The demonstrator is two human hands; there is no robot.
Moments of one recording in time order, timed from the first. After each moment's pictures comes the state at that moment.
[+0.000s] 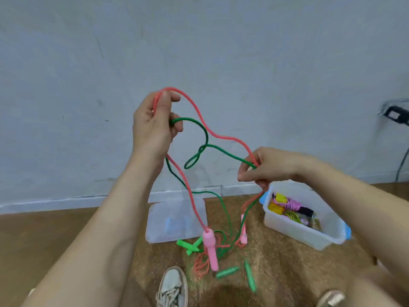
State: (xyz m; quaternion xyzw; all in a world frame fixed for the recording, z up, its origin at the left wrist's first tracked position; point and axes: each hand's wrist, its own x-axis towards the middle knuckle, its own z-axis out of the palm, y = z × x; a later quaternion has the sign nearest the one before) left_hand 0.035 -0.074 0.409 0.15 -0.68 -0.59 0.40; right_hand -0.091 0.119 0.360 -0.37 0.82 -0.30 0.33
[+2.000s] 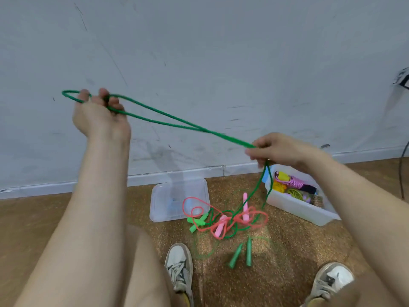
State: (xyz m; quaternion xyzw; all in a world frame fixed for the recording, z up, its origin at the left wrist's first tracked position) left_hand 0.026 -0.165 0.386 0.22 -0.22 -0.80 0.51; right_hand -0.104 0.132 0.321 -0.29 0.82 -0.40 0.29
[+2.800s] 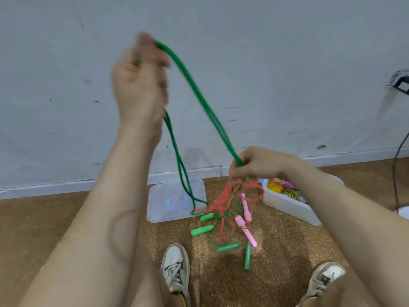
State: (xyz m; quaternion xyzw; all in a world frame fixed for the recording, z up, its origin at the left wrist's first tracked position) left_hand 0.022 -0.061 0.426 0.08 -0.61 -0.62 0.49; right_hand -0.086 0.116 0.310 -0.37 0.82 -0.28 0.33
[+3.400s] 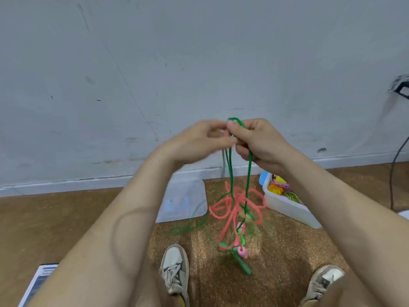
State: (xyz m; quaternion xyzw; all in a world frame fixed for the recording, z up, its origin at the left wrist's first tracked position) left_hand 0.019 -0.045 0.372 0.08 -0.85 -0.52 -0.02; right_hand -0.070 0.087 0.339 -0.25 0.65 -0.67 0.27
